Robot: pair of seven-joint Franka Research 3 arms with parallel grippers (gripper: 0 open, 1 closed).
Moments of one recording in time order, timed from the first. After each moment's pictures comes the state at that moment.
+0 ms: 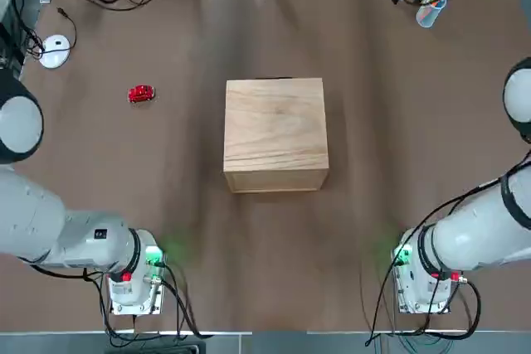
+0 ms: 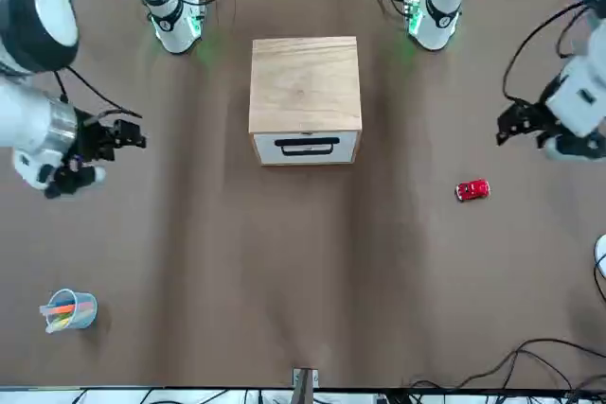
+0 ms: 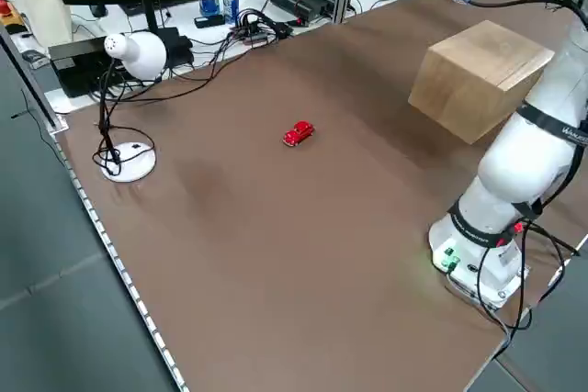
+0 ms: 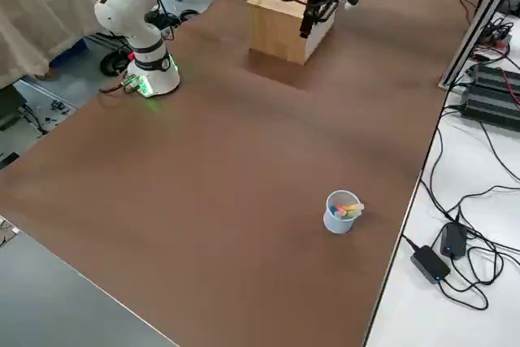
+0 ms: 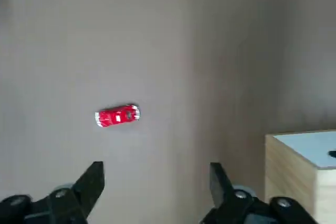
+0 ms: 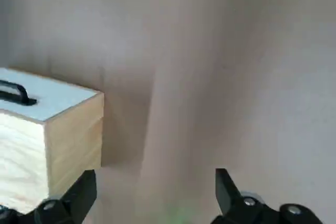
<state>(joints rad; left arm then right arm) -0.01 0.07 -0.16 -1.58 -0.01 1.64 -0.08 0.16 0.23 -0.06 -1.54 0.27 1.52 -0.16</state>
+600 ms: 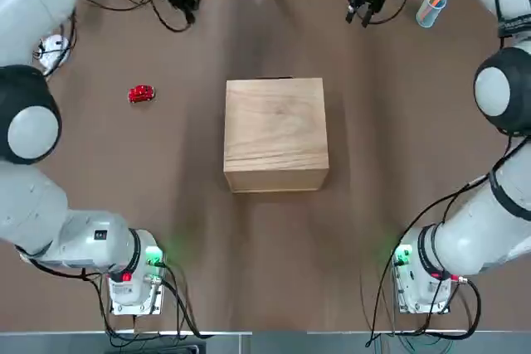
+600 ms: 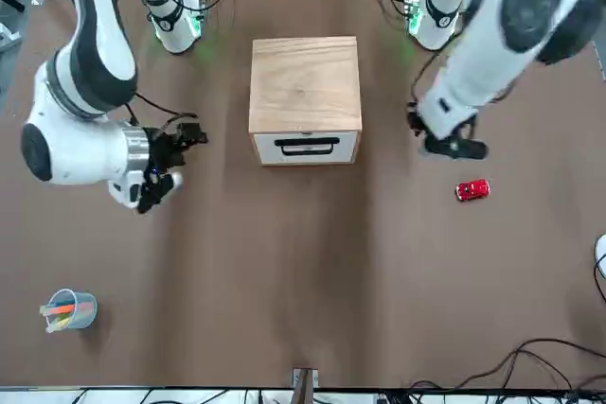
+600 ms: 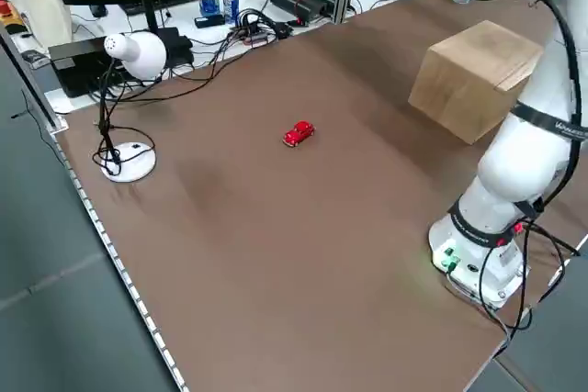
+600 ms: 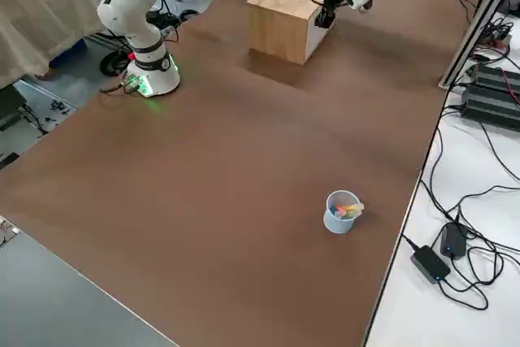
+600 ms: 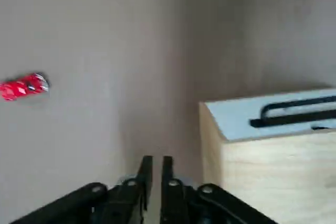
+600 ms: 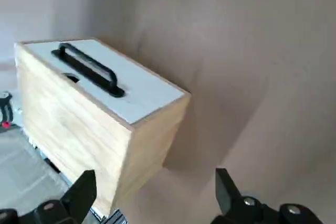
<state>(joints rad) -0.03 0.20 -0.49 -1.60 -0.02 1.63 -0.42 0.28 0.37 -0.06 -1.52 0.55 1.54 -0.35</state>
